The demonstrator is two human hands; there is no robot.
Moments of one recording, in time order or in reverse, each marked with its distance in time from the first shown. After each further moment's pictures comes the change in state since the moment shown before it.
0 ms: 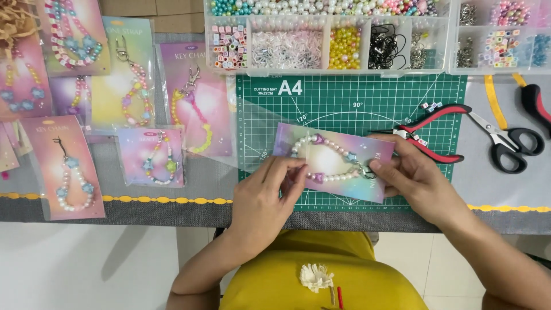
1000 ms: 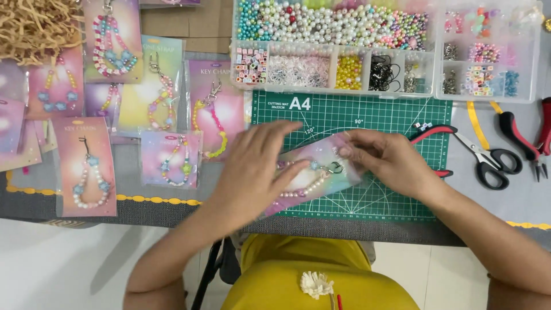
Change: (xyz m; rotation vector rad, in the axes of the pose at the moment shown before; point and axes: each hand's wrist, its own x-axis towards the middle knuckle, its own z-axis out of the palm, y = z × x) left_hand 0.041 -0.017 -0.043 -0.036 -0.123 0.194; right_hand 0.029 -0.069 0.040 -0.376 -0.016 -0.302
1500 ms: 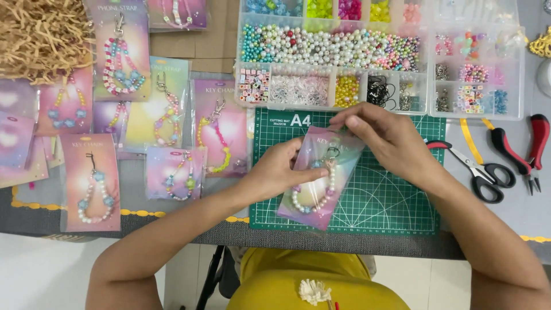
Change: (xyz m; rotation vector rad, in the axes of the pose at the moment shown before) left_hand 0.024 -0.050 0.051 -0.903 -0.345 -0.537; right_hand 0.032 -0.041 -0.018 -0.171 0.040 -0.225
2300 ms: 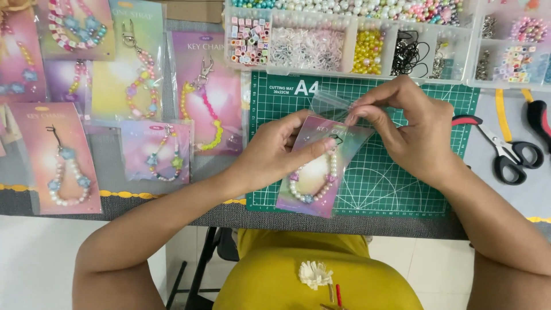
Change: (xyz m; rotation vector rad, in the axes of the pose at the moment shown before) left_hand -0.019 0.033 0.001 -0.011 0.033 -0.063; right_hand -0.011 0.034 0.013 -0.250 0.130 -0.432
